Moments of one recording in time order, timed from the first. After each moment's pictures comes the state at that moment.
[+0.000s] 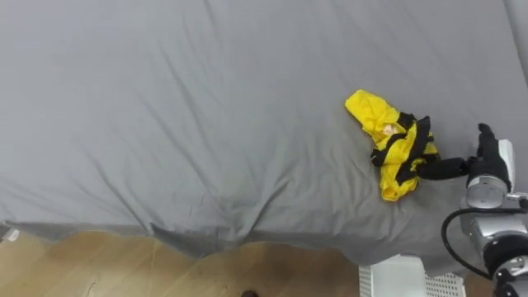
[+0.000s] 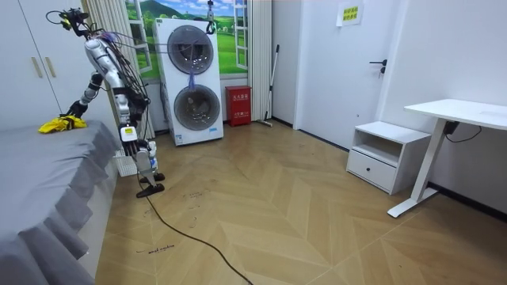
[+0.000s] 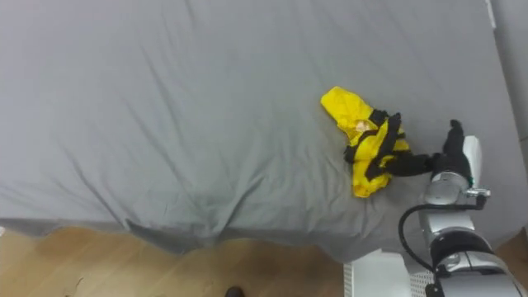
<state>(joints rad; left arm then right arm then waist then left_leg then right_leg) 0.01 0.23 -0.15 1.20 -0.52 -0.05 -0.05 -0.59 -0.50 0.03 1.20 0.07 -0.06 -0.36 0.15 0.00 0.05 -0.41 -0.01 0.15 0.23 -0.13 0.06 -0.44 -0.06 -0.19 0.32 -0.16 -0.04</state>
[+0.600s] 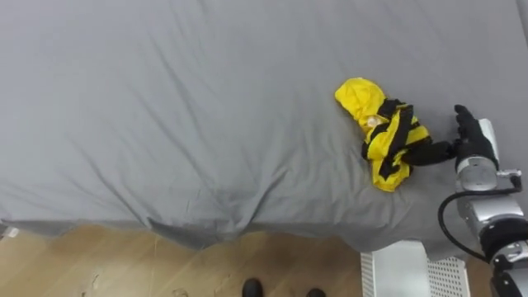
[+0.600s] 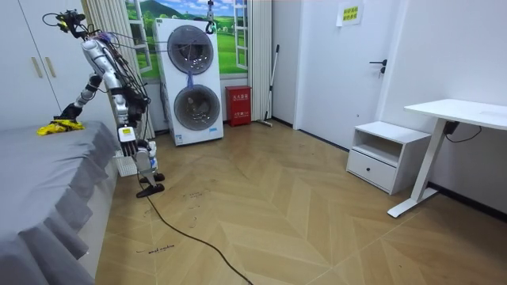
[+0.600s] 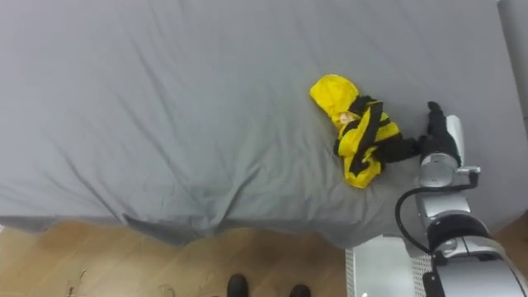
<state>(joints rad) -0.02 0.23 -0.19 1.20 -0.52 -0.06 -0.06 -0.64 -0.47 0.10 1.10 0.02 -0.06 -0.19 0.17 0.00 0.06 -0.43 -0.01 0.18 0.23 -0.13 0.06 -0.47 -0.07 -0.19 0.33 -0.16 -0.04</state>
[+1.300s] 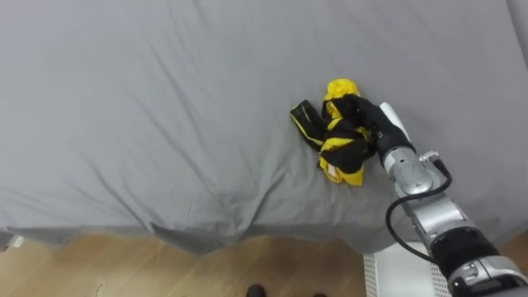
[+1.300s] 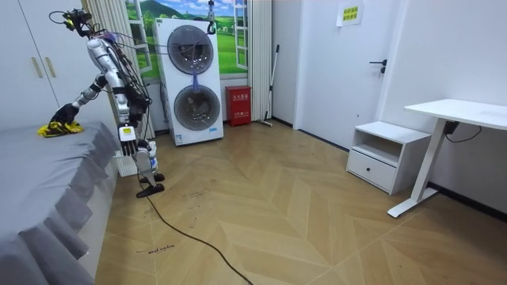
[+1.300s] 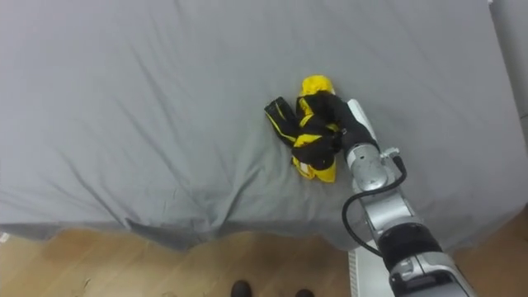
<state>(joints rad) -0.02 0.23 -0.24 1.23 -0.56 -0.07 -0.07 -0.54 -0.35 0.20 0.85 -0.09 -0.08 -0.05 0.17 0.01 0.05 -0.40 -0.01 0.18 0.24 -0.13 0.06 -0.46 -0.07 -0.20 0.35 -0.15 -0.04</state>
